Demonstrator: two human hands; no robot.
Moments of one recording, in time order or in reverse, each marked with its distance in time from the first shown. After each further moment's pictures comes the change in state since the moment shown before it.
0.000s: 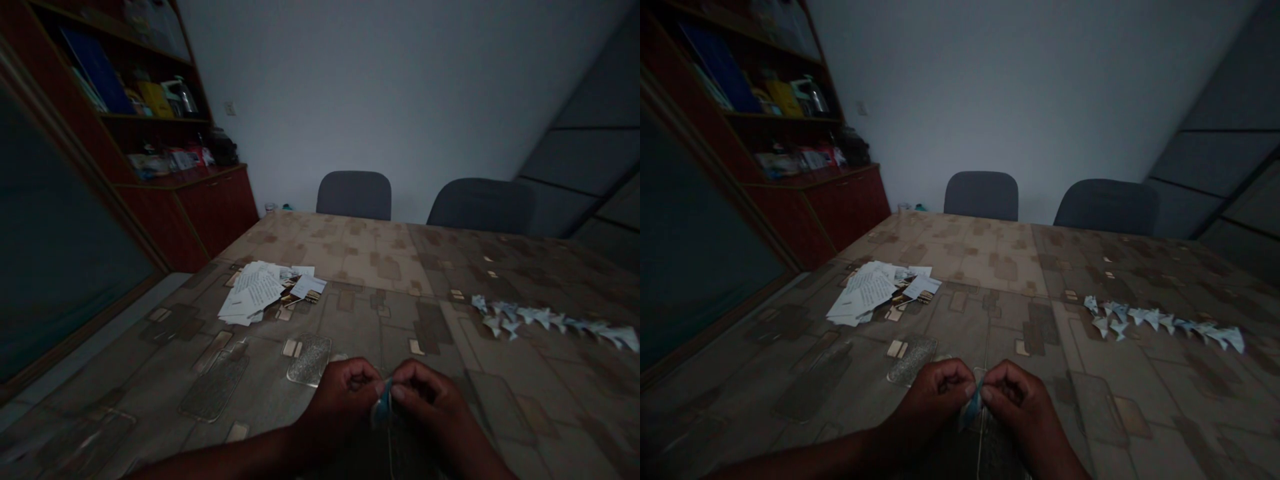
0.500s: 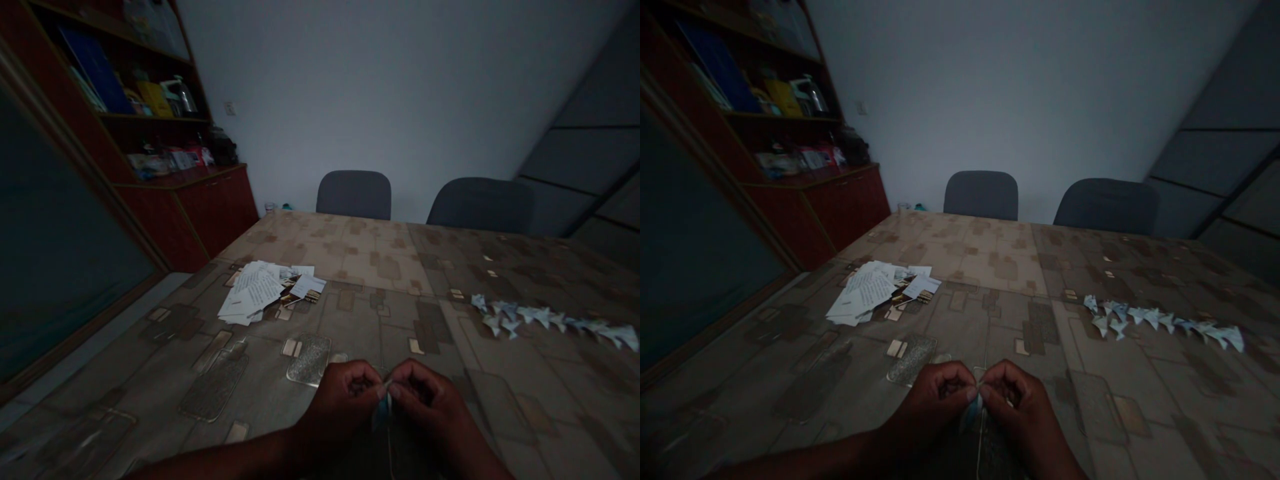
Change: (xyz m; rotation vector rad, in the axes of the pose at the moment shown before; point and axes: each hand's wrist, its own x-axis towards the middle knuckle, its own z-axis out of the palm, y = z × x) left_hand -0.002 0.000 0.003 0.019 0.012 -0.037; right_hand 0.000 0.002 0.002 -0.122 0.024 0.006
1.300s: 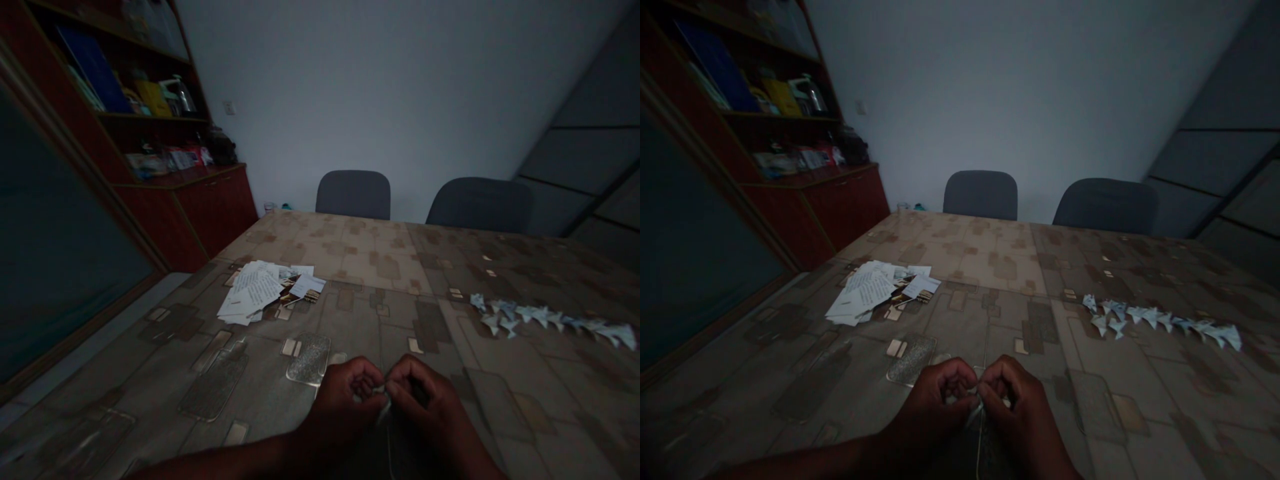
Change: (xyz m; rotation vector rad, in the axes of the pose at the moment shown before) left_hand 0.000 -0.005 0.004 0.122 0.067 0.068; right_hand 0.000 0.003 0.002 -0.214 0.052 -0.186
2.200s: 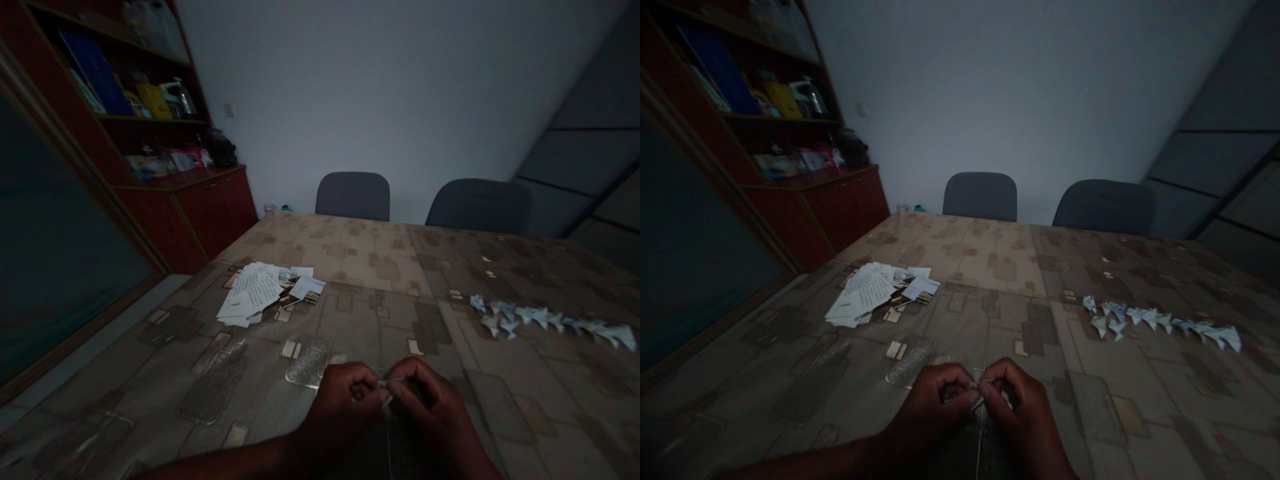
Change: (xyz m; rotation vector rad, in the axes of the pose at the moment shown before) left_hand 0.001 0.005 -0.002 0.028 -0.021 -0.020; right_hand 0.000 0.003 -0.001 0.056 0.052 0.005
